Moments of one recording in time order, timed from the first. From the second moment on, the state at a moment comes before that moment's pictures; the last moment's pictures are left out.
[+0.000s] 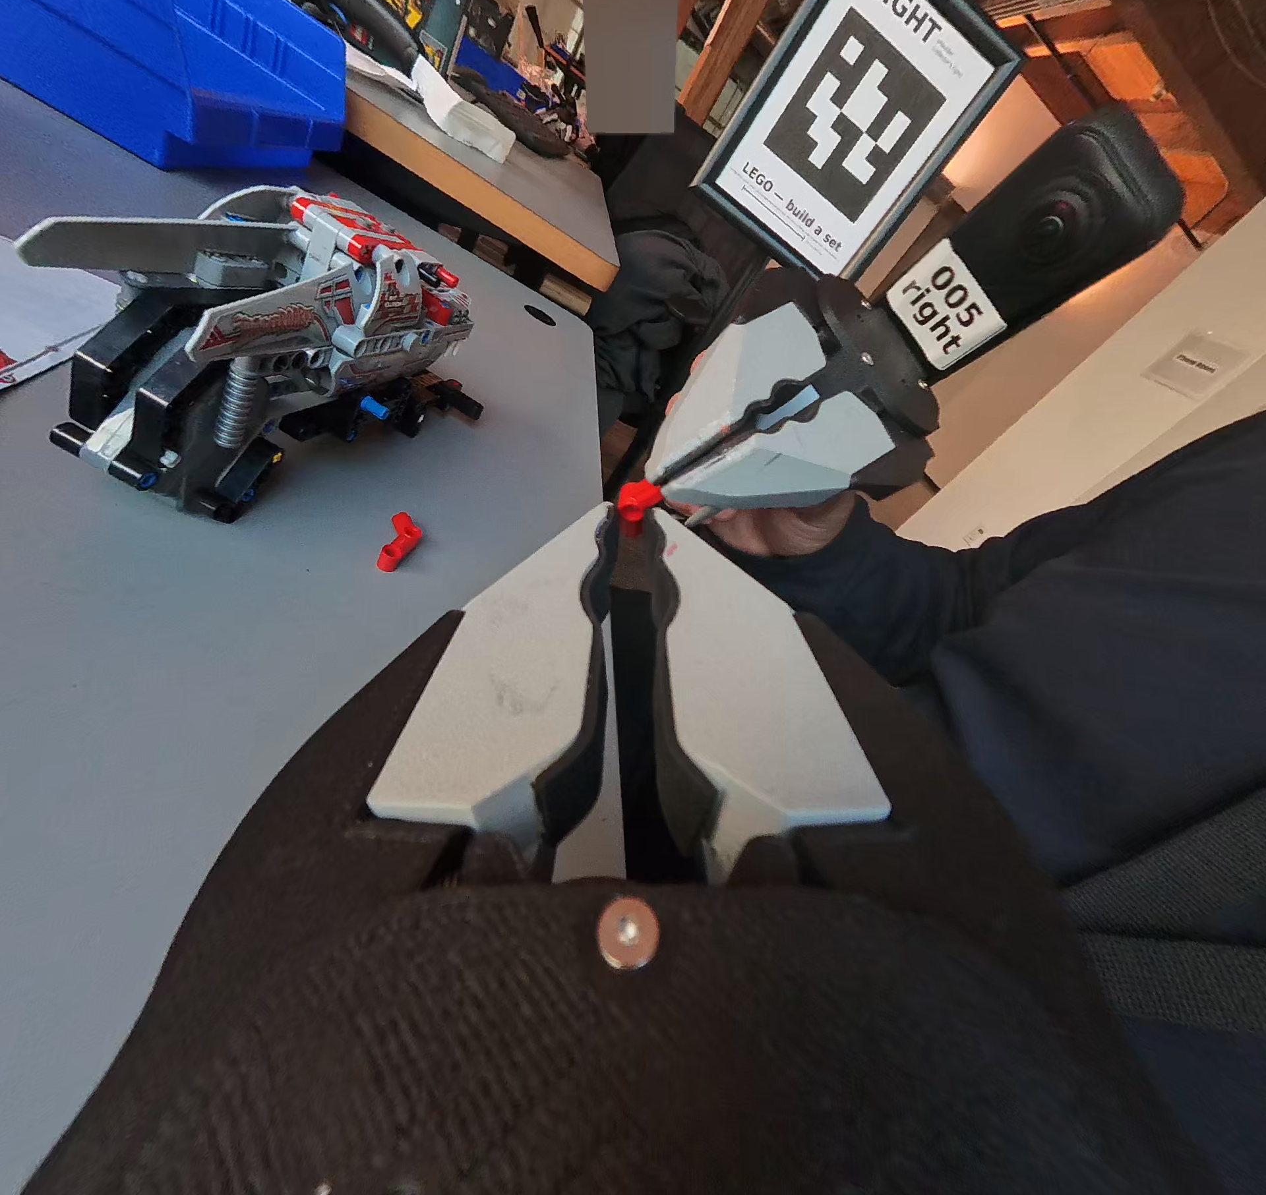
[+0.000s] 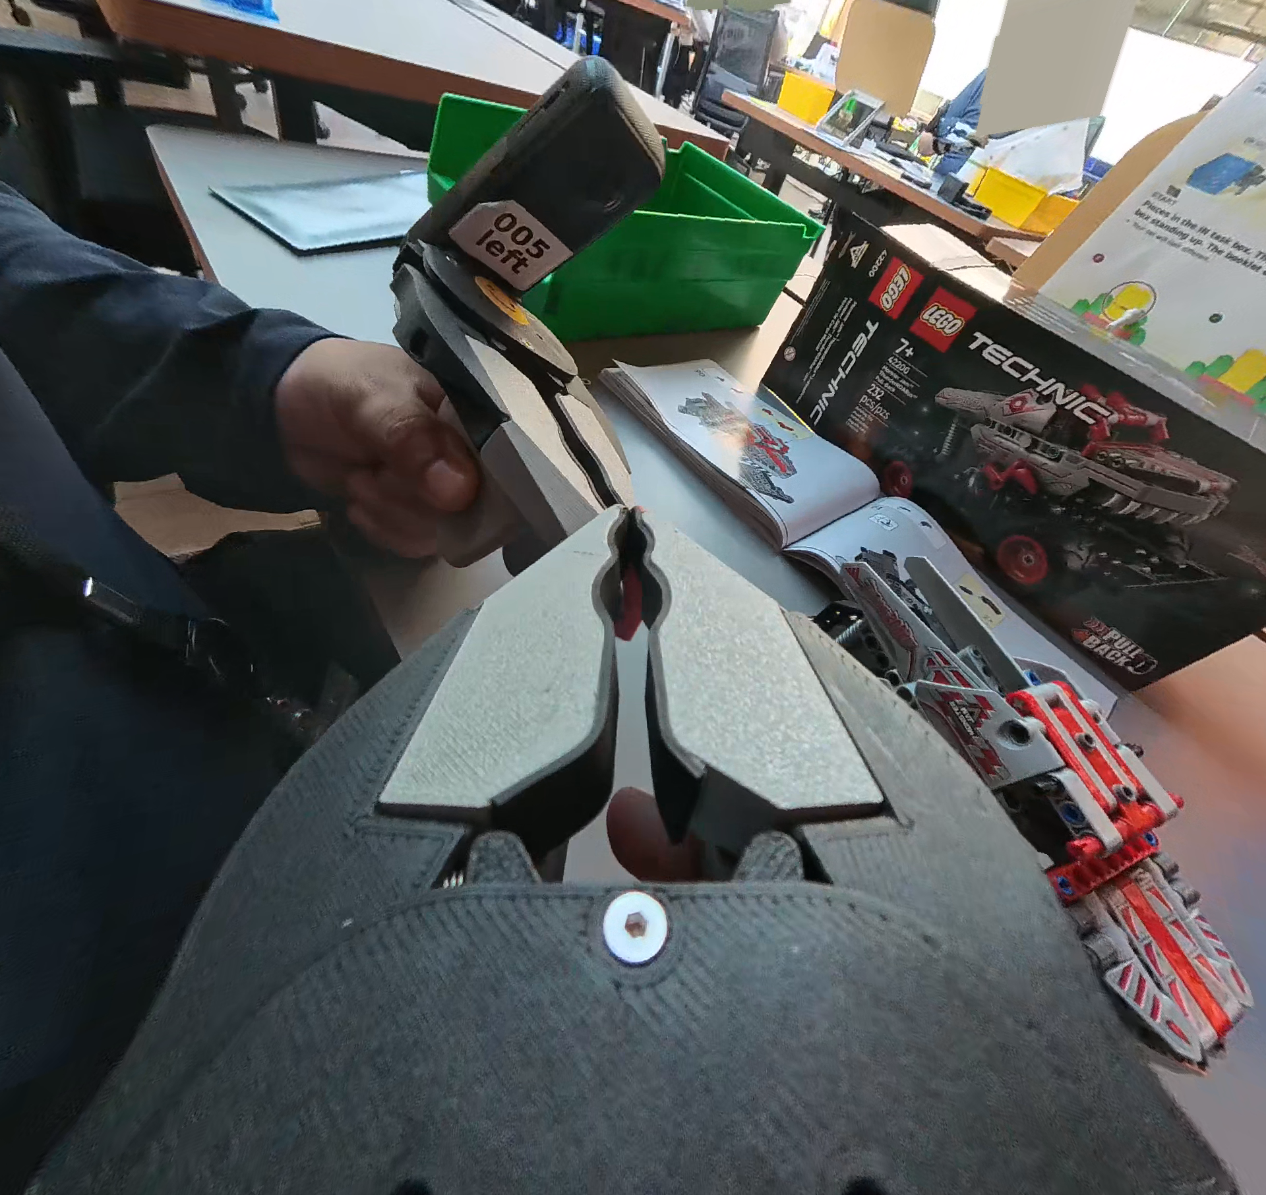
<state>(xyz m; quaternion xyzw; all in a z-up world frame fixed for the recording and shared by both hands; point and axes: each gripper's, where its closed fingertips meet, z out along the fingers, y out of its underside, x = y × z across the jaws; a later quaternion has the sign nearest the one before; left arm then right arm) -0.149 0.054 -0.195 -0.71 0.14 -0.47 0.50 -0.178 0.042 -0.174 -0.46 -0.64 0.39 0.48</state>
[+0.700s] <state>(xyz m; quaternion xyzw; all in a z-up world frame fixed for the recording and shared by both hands) -0.155 0.054 -0.191 -0.70 0.12 -0.51 0.49 -0.172 0.048 -0.178 -0.47 -0.62 0.44 0.45</state>
